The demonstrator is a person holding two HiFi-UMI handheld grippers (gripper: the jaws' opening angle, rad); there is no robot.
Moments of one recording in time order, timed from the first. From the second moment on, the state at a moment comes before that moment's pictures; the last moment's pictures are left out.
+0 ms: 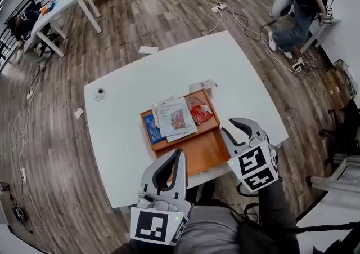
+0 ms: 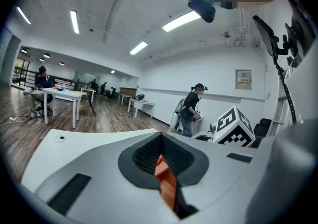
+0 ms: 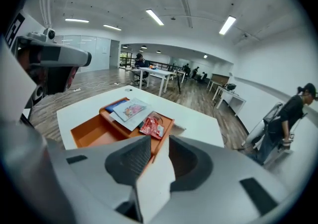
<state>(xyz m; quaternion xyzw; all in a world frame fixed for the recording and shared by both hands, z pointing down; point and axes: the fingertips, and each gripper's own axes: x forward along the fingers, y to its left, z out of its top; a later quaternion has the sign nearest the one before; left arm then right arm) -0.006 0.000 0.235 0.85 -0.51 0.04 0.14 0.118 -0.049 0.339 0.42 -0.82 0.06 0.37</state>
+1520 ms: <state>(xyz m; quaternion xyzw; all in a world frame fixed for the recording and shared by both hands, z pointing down) 0.025 -0.106 0.282 0.79 -0.58 0.01 0.18 0.153 -0.166 0.409 0.34 -0.83 -0.03 0.45</state>
